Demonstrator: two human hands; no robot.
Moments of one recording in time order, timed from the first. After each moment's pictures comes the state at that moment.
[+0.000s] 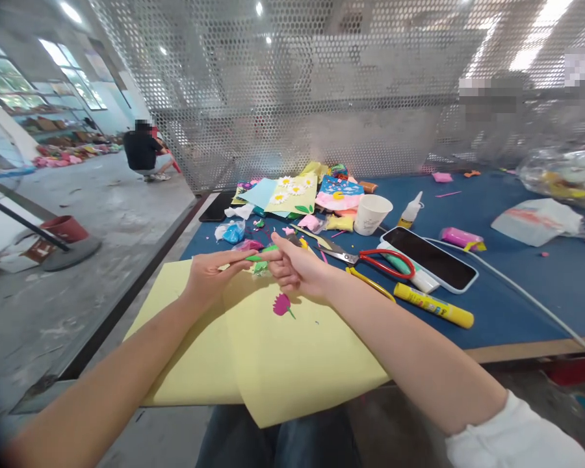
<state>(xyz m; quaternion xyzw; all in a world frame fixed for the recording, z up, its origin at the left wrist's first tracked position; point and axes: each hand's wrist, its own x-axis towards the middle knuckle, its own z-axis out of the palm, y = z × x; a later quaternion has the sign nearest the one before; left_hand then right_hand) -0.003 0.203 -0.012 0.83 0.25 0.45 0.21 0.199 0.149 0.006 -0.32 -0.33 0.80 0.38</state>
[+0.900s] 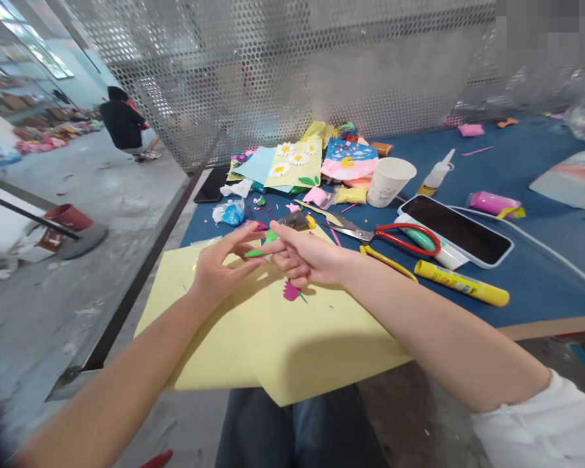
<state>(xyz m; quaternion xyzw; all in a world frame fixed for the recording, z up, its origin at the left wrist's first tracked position) 0.003 0.191 -0.015 0.85 0.23 0.42 0.23 0.201 0.146 0.003 -0.33 -0.32 0.83 0.32</state>
